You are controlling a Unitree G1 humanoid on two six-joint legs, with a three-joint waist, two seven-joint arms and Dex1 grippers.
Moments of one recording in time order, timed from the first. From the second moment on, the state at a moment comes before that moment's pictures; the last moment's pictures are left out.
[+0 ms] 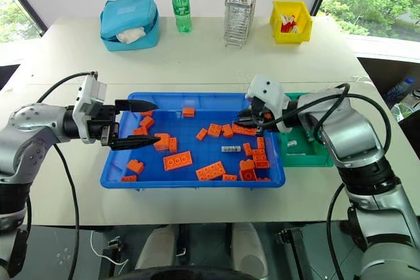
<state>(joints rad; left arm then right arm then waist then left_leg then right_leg) -0.41 0.82 0.06 -0.19 -0.62 0.51 -1.22 -0.61 -0.78 0.18 -0.28 0.25 0.88 1.07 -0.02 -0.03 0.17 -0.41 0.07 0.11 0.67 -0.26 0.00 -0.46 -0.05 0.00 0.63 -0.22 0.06</state>
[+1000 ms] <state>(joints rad) -0.40 0.82 0.06 -0.20 -0.62 0.51 -1.22 -0.61 -0.76 0.16 -0.29 0.29 0.90 1.04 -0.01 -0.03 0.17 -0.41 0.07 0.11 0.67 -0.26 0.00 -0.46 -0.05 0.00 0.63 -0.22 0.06</state>
